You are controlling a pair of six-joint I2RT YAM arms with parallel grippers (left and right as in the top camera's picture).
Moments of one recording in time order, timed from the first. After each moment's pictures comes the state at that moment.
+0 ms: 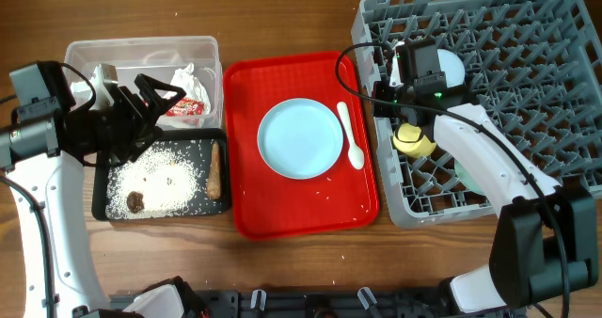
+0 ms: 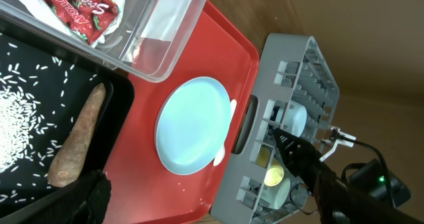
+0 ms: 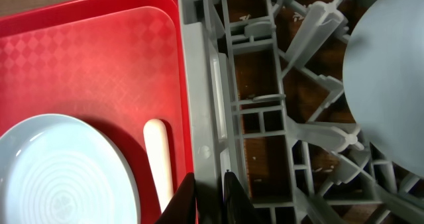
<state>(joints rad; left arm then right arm) 0.35 1.35 1.26 -1.06 0.73 -0.45 0.25 1.67 1.12 -0.45 -0.06 0.29</state>
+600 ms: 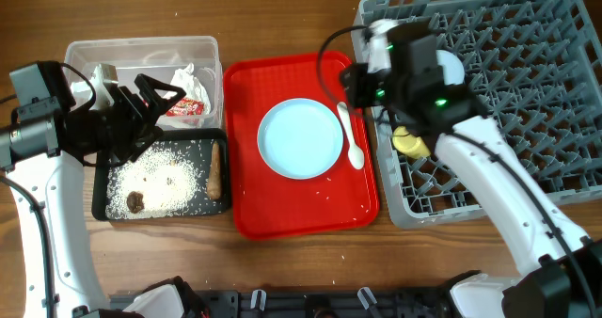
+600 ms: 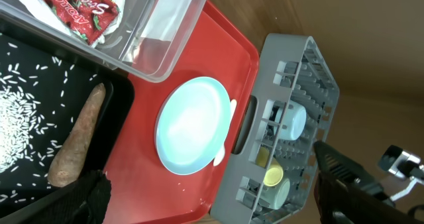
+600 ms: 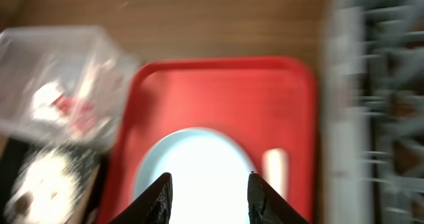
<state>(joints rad) 0.35 1.35 1.26 -1.06 0.73 -0.45 0.40 1.52 1.24 -0.49 -0.20 0.31</state>
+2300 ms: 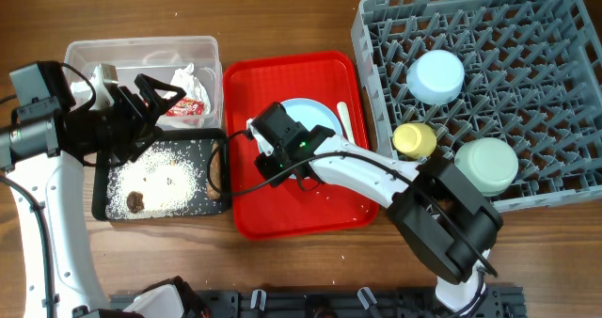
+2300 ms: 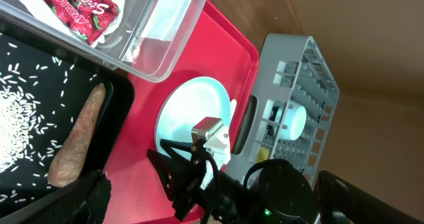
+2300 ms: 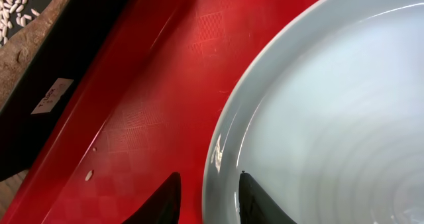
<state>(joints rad) 0.35 1.35 1.26 -1.06 0.73 -0.45 0.83 1.98 1.24 -0.40 -0.14 0.14</state>
